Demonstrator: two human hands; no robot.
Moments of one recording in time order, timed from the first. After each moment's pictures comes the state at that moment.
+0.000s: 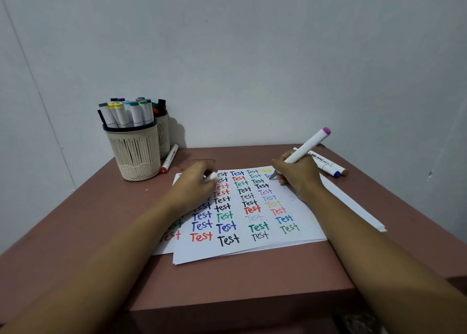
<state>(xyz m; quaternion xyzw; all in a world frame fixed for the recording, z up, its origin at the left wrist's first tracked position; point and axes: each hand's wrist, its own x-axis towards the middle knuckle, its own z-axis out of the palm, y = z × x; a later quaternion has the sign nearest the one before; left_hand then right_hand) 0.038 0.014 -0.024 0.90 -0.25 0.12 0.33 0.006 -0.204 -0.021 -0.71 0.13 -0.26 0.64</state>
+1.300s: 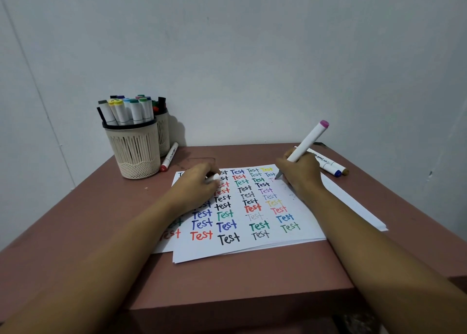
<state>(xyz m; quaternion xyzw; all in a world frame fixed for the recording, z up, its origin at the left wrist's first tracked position) 0.038 0.014 -0.024 0.90 -0.27 0.09 0.31 0.001 -0.198 -0.018 -0.73 0.16 -0.28 0.60</state>
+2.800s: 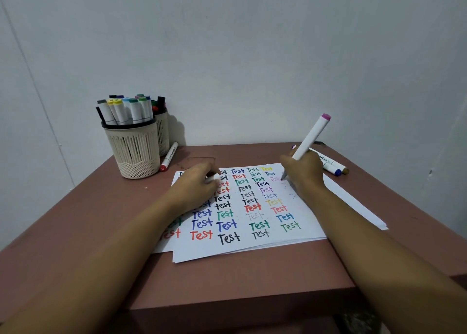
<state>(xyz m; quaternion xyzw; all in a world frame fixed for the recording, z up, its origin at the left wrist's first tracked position) 0.037 0.013 -0.024 0.91 -0.26 0.09 0.31 0.004 -0.201 -0.018 -0.74 0.20 -0.31 0.56</state>
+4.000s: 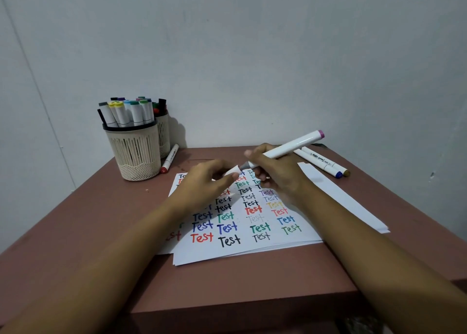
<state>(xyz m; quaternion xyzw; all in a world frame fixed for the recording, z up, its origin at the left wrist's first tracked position) 0.017 0.006 -0.013 0.83 -0.35 0.10 0.42 -0.013 -0.164 -0.006 -0.71 -0.06 -0.13 0.69</state>
